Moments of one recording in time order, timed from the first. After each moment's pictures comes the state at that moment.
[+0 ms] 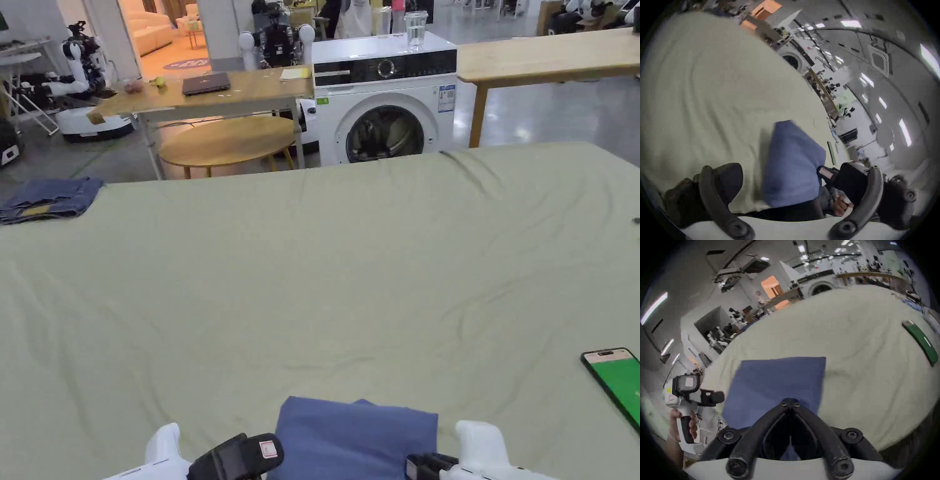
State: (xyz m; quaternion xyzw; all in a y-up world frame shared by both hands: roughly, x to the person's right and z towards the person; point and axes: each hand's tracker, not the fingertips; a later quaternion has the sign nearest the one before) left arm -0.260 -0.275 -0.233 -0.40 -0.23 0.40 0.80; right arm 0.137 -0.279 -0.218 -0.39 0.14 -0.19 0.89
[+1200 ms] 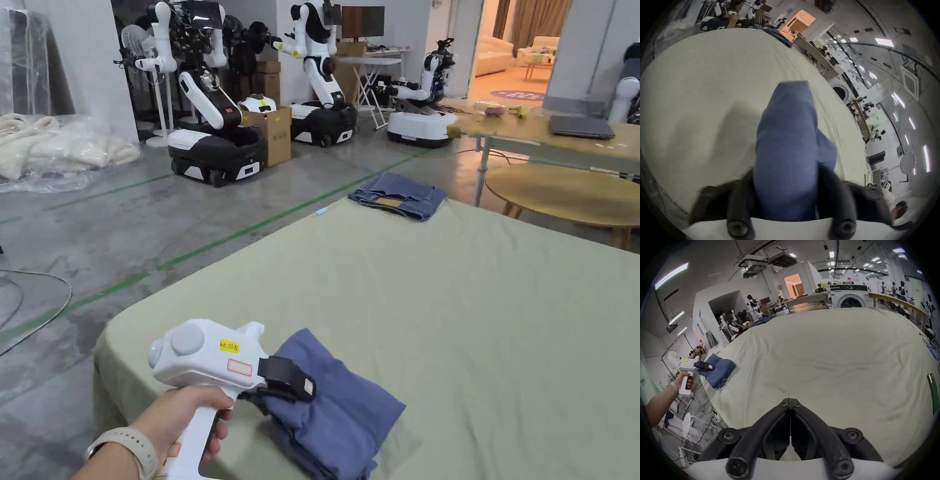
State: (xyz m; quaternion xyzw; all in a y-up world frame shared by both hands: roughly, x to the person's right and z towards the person) left arm -0.702 -0.244 -0.271 -0.40 -0.04 0.36 0.84; right arm -0.036 -0.226 -0.268 -0.36 0.23 -0.08 0.90
